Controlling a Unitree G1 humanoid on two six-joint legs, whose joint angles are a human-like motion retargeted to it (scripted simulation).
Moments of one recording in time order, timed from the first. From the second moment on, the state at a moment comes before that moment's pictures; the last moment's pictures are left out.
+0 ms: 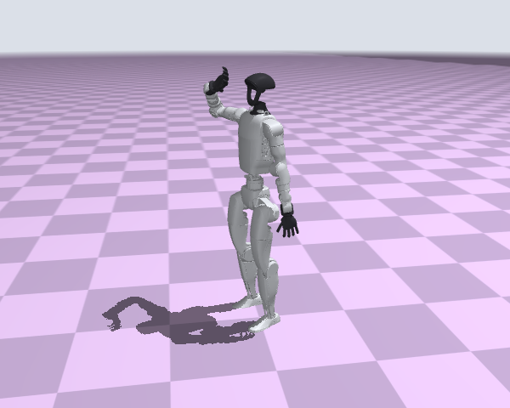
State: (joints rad) left arm 0.21 0.19 0.12 1.52 0.56 0.00 -0.12; right arm -0.89 -1.44 0.08 -0.43 -1.02 -0.09 -0.80; waist -0.08 -0.04 -0.11; left_leg 0.00 -0.03 0.12 0.03 -0.15 0.03; right_leg 0.06 -0.10 -0.23 0.03 0.00 0.08
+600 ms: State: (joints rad) left arm 0.23 0.20 0.11 1.51 0.56 0.01 -0.13; right arm -0.55 -0.96 -1.27 1.38 1.25 -0.20 -0.28; waist -0.08 -0.07 -0.13; left_leg -0.04 -0.03 0.09 0.04 -0.14 0.03; right_leg 0.03 -0.10 -0.26 0.03 0.00 0.09
